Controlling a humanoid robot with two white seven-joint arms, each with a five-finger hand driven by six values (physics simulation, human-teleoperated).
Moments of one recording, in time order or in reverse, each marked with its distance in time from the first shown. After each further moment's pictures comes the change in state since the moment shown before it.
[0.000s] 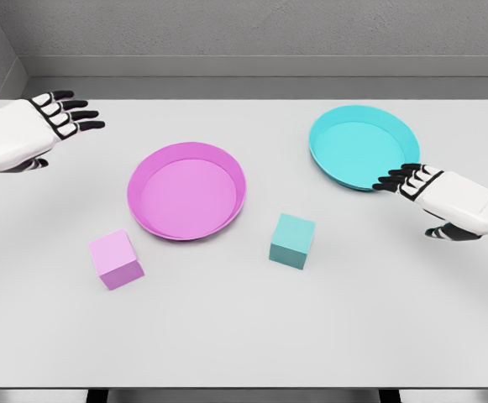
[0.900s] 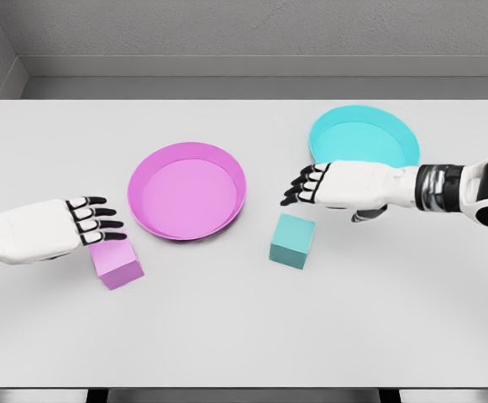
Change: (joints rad) left arm 0.250 0.162 -0.018 -0.299 -0.010 0.000 -0.130; right arm -0.580 0.204 0.474 -0.008 -0.003 0.019 0.451
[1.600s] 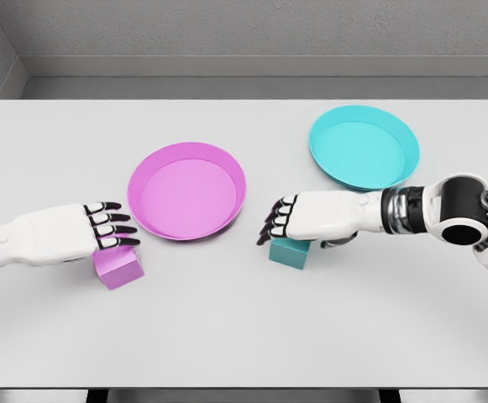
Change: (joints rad) left arm -0.040 -0.062 -0.021 -0.007 -0.032 0.000 -0.092; right arm -0.002 0.042 0.097 -0.037 0.001 -0.012 0.011
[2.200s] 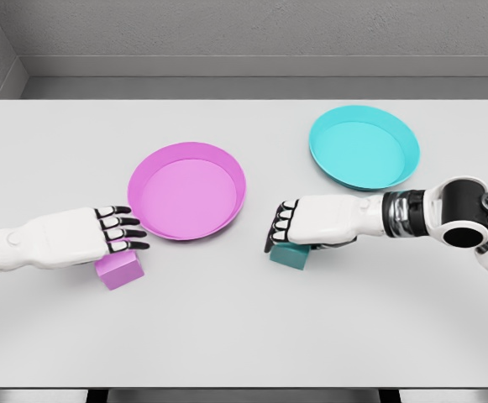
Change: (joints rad) left arm -0.005 -0.041 -0.016 -0.002 -0.003 0.000 -0.027; right arm -0.002 -0.011 0.012 0.000 -0.007 -0.011 -0.003
